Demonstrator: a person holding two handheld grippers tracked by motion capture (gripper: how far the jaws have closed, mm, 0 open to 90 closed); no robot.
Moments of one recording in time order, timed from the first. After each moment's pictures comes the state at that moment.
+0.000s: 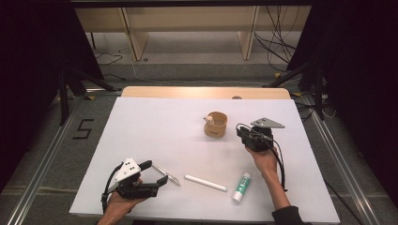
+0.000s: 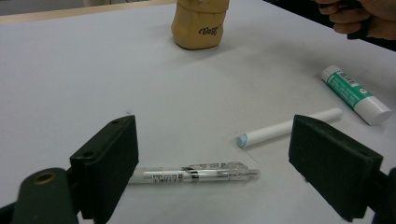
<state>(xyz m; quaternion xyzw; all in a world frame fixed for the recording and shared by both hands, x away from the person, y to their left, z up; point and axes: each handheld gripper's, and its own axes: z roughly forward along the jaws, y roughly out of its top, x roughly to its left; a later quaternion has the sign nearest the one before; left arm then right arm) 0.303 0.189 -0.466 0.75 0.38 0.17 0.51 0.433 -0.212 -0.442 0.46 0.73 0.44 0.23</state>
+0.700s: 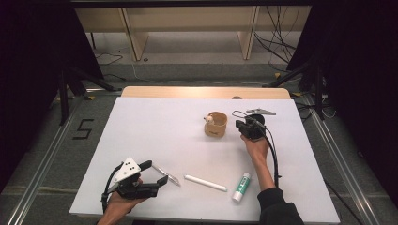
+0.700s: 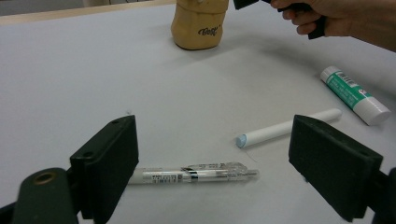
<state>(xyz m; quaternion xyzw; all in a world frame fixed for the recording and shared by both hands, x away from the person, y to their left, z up) 0.303 0.189 -0.466 0.75 0.38 0.17 0.51 0.486 -0.201 -0.459 0.53 0.71 0.42 0.20</state>
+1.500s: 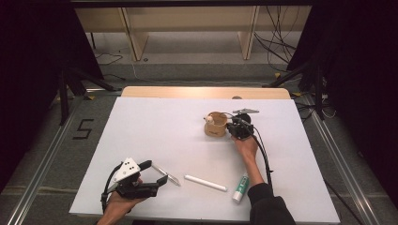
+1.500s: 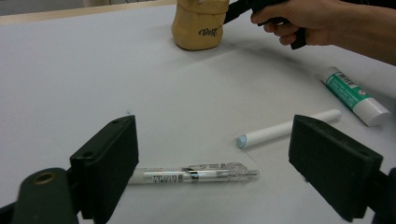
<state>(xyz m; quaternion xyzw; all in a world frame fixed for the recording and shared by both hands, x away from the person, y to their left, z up) 0.303 0.191 -0.465 0.75 0.38 0.17 0.51 0.502 -0.169 -0.474 0.53 0.74 0.37 0.19</state>
